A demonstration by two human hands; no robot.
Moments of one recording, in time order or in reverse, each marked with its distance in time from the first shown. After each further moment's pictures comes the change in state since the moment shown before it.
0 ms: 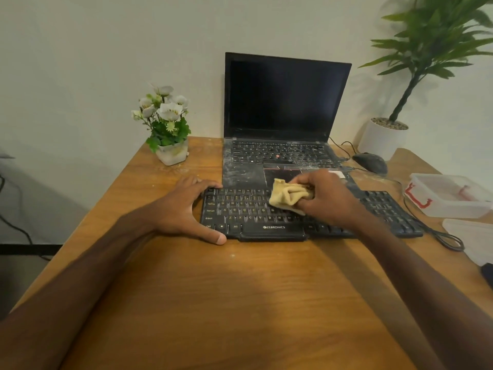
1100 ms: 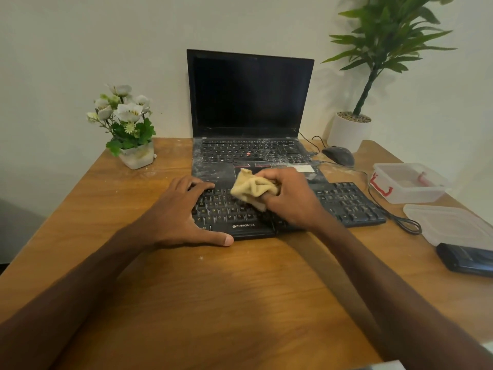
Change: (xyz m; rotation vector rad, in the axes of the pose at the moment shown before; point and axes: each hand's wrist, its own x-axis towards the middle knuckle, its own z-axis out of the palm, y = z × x) left_hand 0.020 0.044 0.031 0.171 0.108 0.047; right_hand -0.010 -0.003 0.009 0.174 0.114 -0.052
